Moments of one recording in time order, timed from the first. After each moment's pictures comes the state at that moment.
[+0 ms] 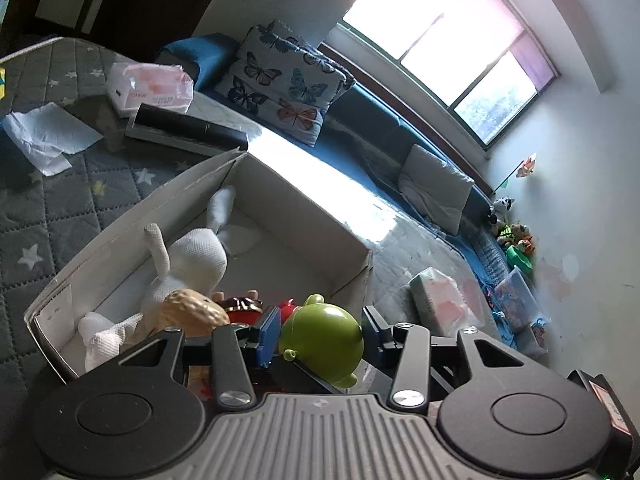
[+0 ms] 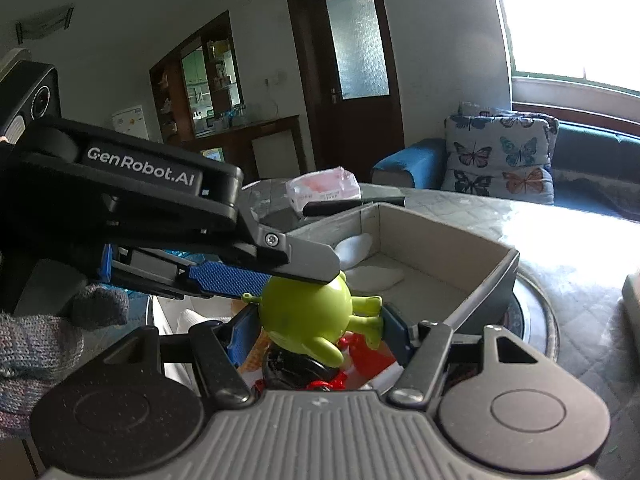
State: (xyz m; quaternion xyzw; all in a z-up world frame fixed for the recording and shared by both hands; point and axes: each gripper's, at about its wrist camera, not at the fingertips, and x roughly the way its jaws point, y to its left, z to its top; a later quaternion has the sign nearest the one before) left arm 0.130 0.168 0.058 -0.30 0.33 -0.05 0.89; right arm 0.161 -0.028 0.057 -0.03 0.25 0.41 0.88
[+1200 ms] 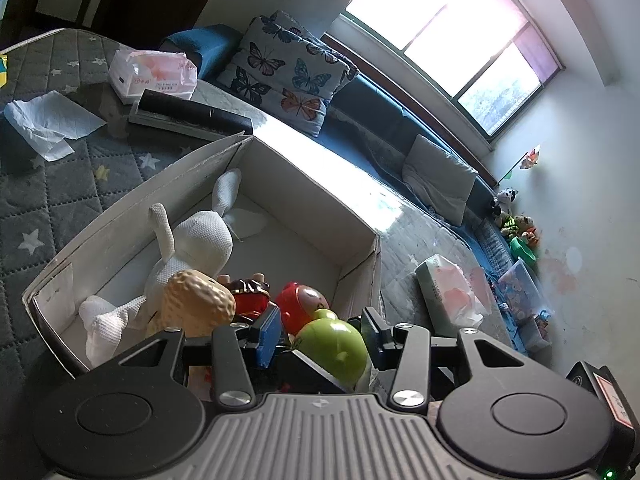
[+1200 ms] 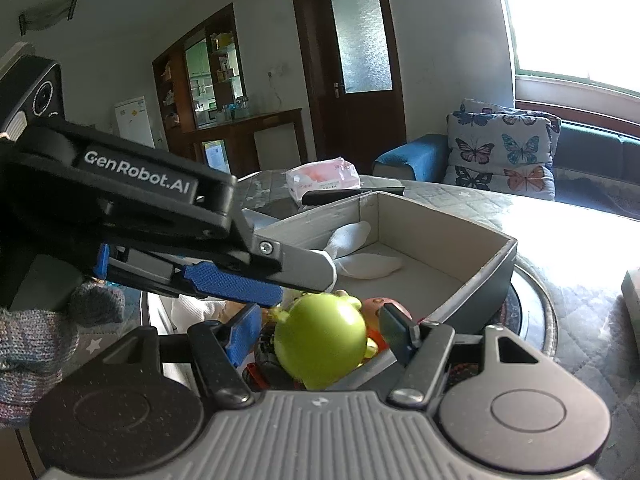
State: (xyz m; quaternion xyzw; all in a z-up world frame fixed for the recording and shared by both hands) left arm 0.125 0.165 0.050 -0.30 0.34 -0.05 0.89; right arm 0.156 -0.033 0.046 -0.04 0.26 0.41 0.87
